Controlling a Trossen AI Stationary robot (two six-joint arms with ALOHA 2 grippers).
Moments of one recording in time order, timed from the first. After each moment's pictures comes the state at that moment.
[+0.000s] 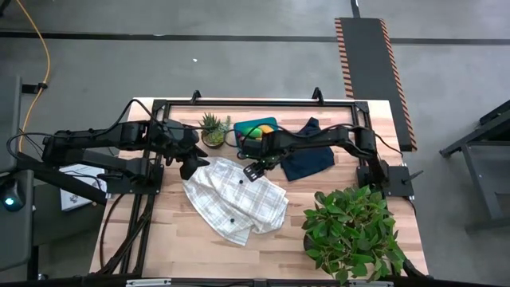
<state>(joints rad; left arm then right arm) 0.20 0.89 0.91 -0.77 0.09 -0.43 -0.07 2.09 1.72 -0.97 -0.03 0.80</state>
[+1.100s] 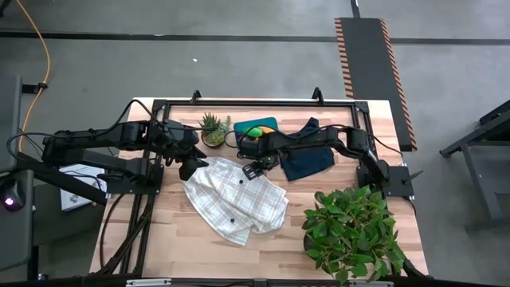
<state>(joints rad) 0.20 0.89 0.91 -0.79 0.10 -0.43 -0.09 2.18 1.72 -0.94 -0.03 0.86</state>
